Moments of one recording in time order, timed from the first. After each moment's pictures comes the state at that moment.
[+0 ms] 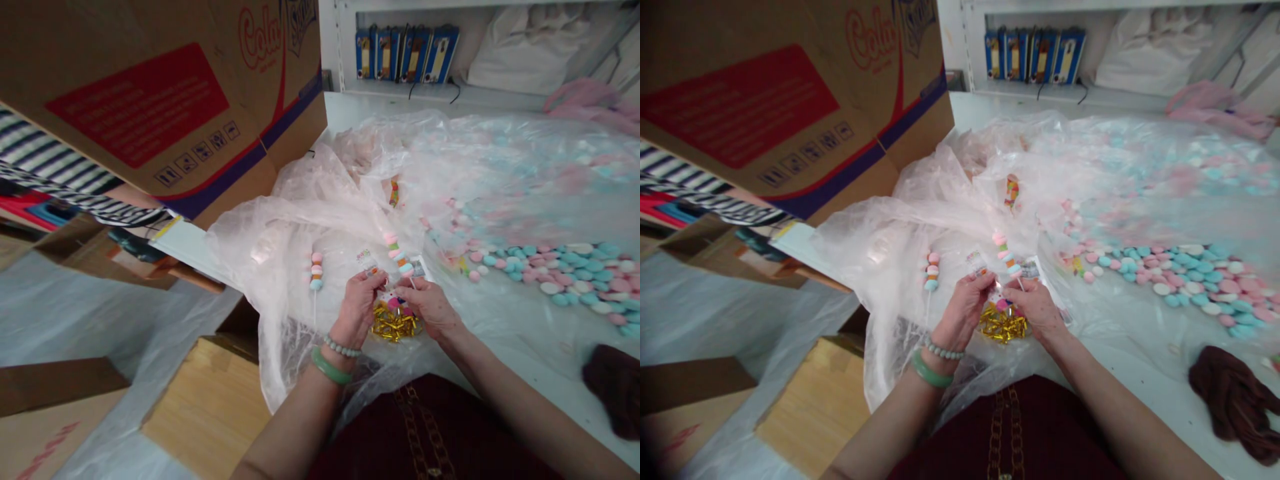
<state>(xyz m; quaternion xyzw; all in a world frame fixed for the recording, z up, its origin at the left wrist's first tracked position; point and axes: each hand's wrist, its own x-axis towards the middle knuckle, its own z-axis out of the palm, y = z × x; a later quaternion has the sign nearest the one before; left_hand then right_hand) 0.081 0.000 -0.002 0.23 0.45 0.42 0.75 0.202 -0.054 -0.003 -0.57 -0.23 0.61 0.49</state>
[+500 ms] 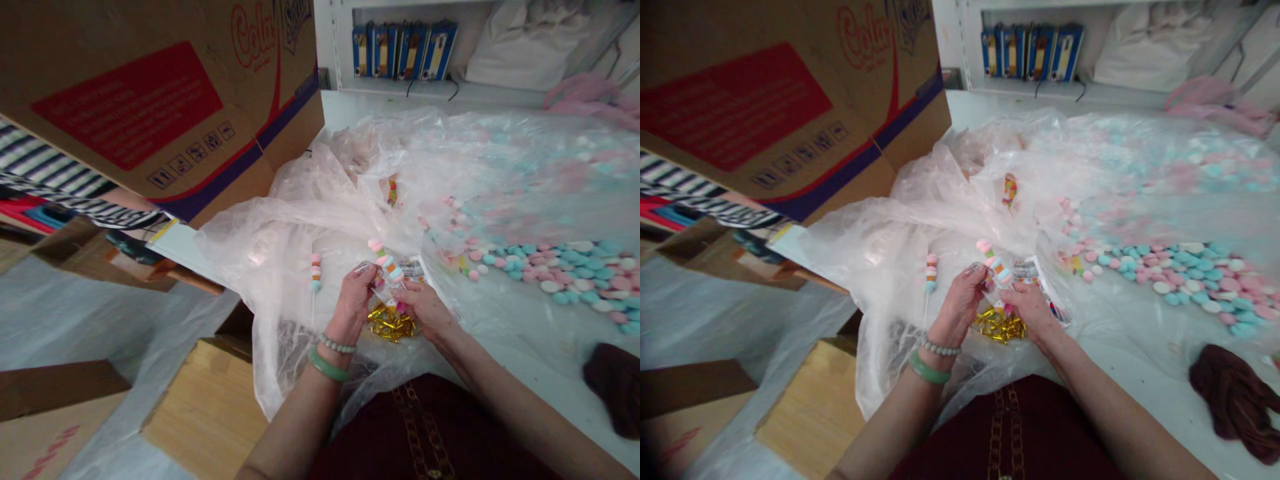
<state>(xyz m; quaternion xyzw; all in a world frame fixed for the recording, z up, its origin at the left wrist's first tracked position) 0.081 0.009 -0.007 0.26 0.42 0.45 0.74 0.199 -0.051 -0.012 -0.56 -0.24 0.62 0.49</state>
